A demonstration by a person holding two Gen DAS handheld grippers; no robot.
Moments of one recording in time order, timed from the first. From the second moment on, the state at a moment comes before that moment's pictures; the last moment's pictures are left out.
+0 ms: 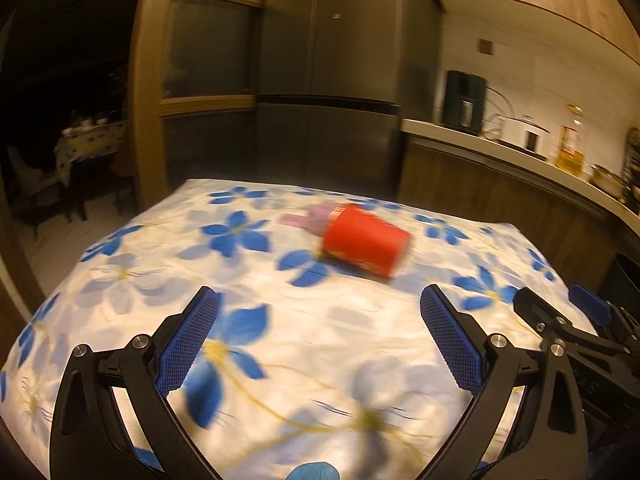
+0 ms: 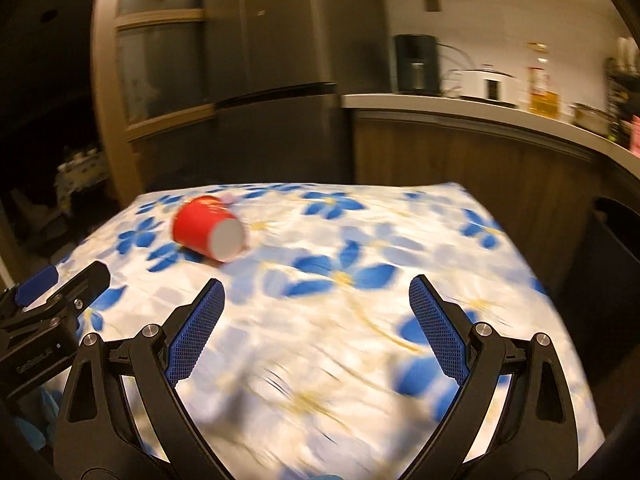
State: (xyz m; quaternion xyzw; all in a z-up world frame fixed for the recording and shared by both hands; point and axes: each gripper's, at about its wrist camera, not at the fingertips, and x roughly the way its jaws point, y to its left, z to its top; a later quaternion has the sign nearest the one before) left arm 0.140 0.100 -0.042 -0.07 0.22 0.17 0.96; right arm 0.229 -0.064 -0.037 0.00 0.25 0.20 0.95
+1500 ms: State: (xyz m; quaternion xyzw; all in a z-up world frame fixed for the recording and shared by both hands) left arm 0.166 0.165 -0.042 -0.11 0.25 0.20 0.94; right arm 0.331 0.071 -0.064 -0.09 0.33 0.37 0.87
